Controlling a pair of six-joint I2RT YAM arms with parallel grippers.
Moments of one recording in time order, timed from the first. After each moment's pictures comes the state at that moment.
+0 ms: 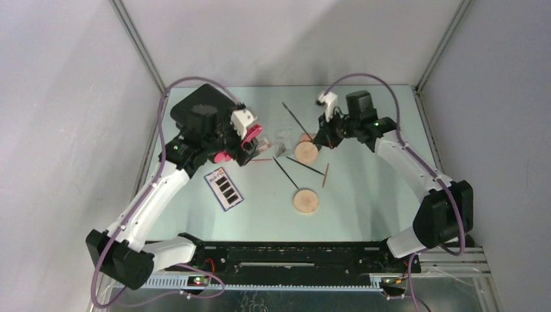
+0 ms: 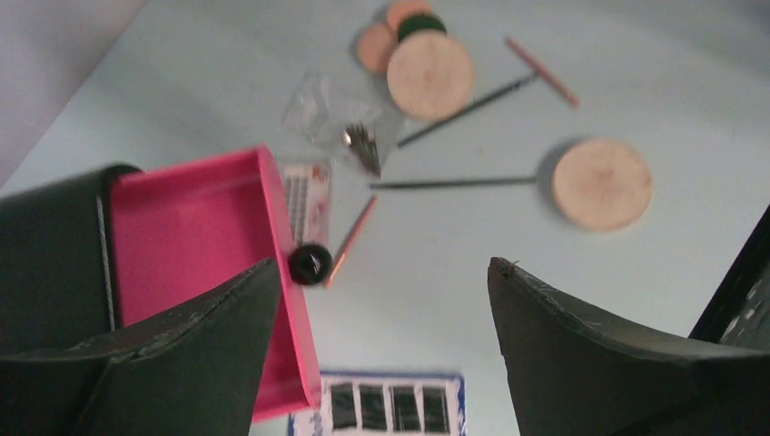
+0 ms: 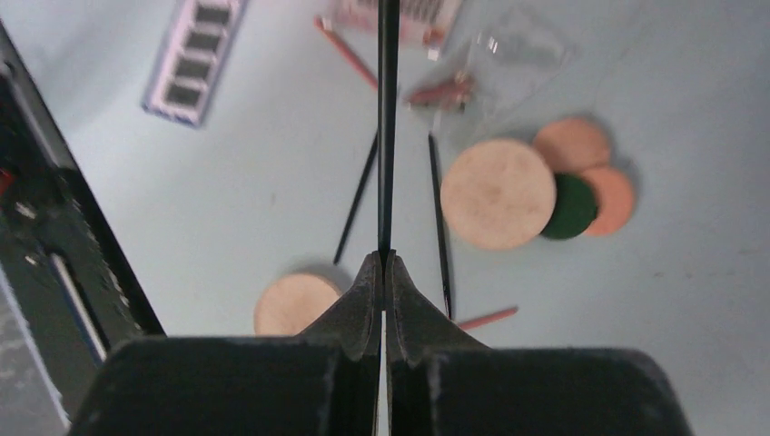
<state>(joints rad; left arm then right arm) -0.42 1.12 1.11 -0.57 0.38 0.44 0.40 1.51 1.27 -0.52 -0.55 -0.25</state>
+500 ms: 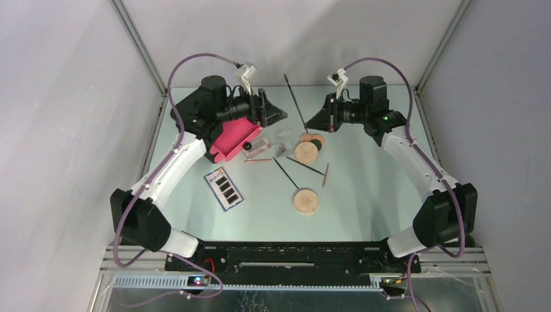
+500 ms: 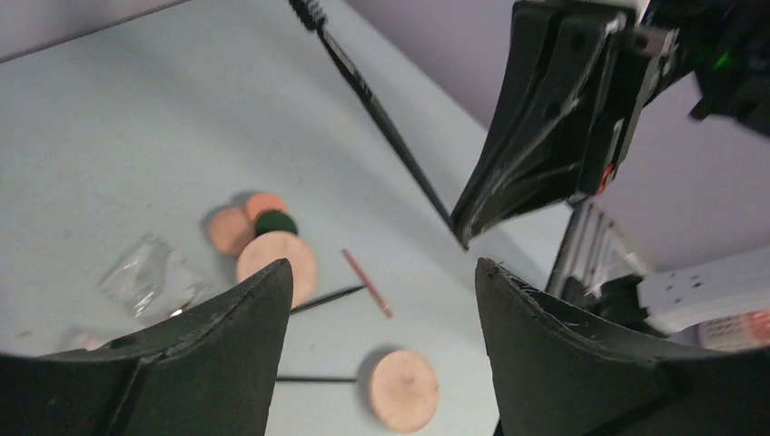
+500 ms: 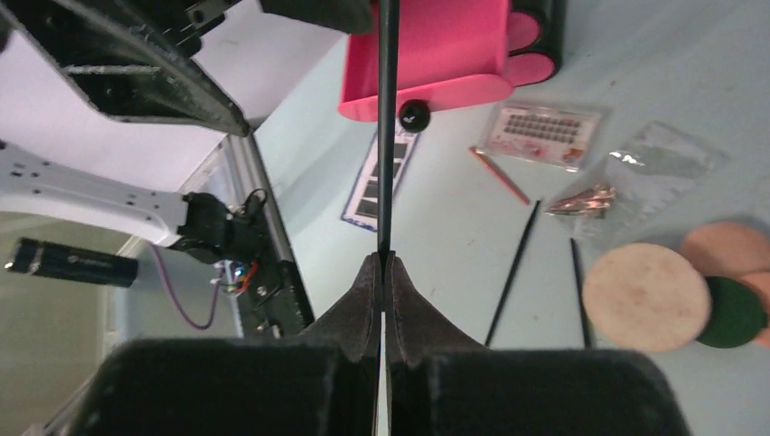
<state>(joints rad) -0.39 1.42 1.35 -0.18 0.66 -0.26 0.31 1.49 1.35 -0.29 -0.89 0.23</state>
